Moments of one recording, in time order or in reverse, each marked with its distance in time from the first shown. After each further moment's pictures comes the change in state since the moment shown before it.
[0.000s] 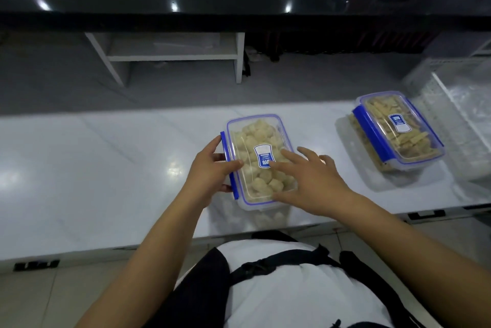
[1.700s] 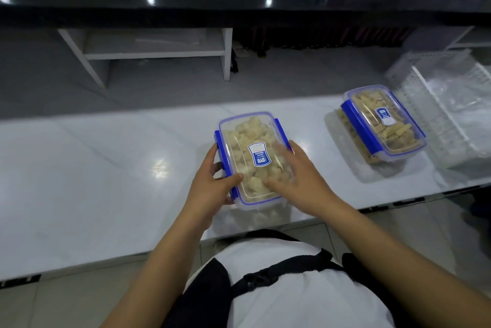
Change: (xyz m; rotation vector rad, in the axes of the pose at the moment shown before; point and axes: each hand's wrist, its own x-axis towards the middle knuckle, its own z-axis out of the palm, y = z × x) left_hand -0.009 -0.029 0.007 -0.054 -0.038 -0.016; right_hand 0.005 -0.008 0.023 0.705 0.200 0.083
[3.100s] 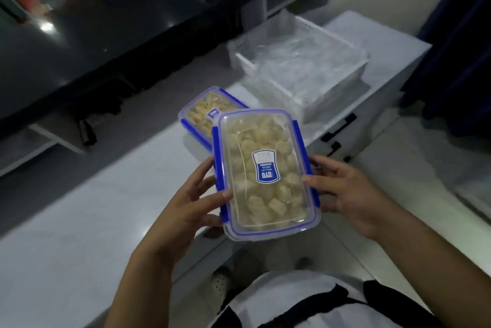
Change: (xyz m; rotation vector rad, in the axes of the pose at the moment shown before) left_hand -0.092 0.055 0.285 0.250 -0.636 0.000; right_hand -0.218 0.199 -0.227 1.150 0.336 0.295
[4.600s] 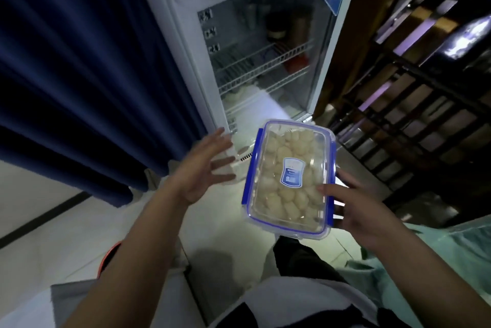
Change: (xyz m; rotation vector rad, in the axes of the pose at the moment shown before) left_hand 0.398 0.017 0.792 0.654 -1.199 -0.317; right_hand -0.171 0.002 -0.496 0.806 1.341 -0.306
